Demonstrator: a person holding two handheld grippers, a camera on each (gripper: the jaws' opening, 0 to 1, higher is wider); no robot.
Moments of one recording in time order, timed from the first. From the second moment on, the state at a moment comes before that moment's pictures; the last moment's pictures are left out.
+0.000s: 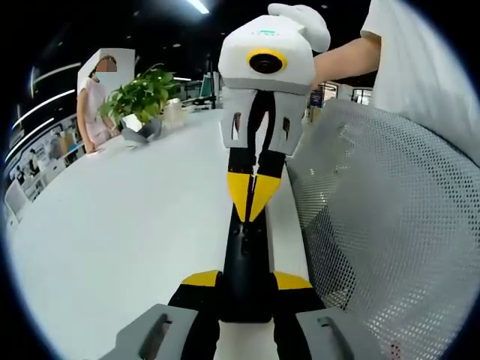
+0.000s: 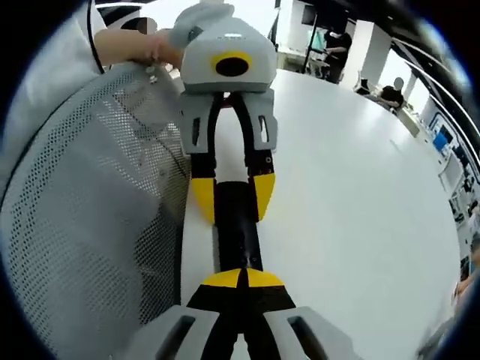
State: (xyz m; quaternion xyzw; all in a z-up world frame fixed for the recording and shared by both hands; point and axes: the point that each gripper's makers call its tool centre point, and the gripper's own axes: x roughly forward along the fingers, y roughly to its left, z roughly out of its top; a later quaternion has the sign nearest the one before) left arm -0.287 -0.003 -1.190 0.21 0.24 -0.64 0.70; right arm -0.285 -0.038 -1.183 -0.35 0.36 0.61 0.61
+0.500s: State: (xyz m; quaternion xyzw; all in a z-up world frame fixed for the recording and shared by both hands) left arm -0.286 -0.003 -1.192 0.21 0.24 -0.64 0.70; right arm -0.282 -0.048 -1.176 -0.34 0.36 0.62 0.61
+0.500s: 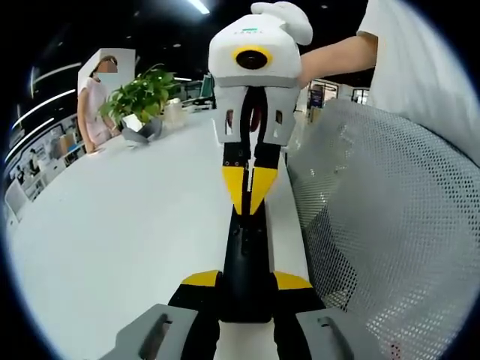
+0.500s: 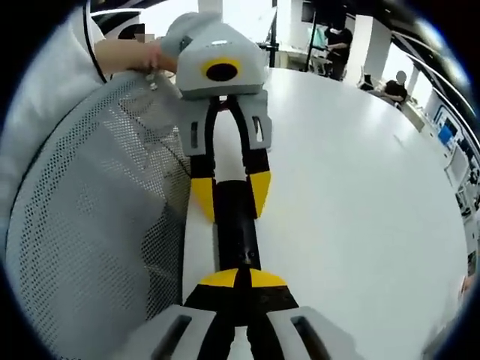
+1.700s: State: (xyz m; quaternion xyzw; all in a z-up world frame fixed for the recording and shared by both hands) left arm -0.288 -0.004 -1.191 0.21 0.24 -0.64 0.70; right arm -0.287 -0.049 -1.184 -0.42 0.35 0.66 0.51
